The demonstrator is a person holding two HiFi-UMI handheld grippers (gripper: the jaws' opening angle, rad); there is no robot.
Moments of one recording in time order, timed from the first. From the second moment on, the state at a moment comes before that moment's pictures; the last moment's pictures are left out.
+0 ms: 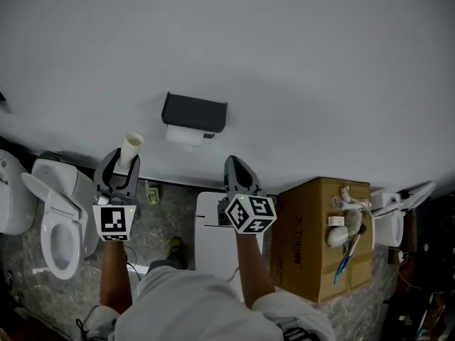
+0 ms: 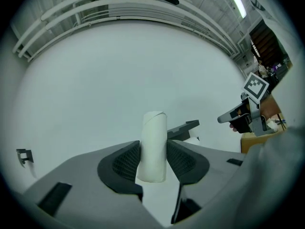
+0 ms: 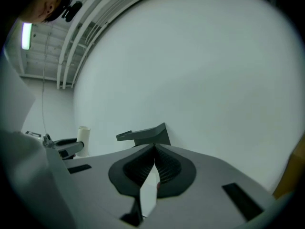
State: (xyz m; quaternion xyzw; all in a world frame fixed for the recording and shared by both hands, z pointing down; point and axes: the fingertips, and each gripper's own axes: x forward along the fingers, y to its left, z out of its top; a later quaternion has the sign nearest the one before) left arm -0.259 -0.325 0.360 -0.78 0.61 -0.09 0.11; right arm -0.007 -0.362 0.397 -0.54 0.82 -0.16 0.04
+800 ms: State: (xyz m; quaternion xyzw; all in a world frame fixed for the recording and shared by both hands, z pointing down) left arm -0.261 -0.280 0.323 -0.77 0.63 -0.04 0.09; right arm 0.019 -0.319 0.364 -0.54 0.82 -0.16 0.06
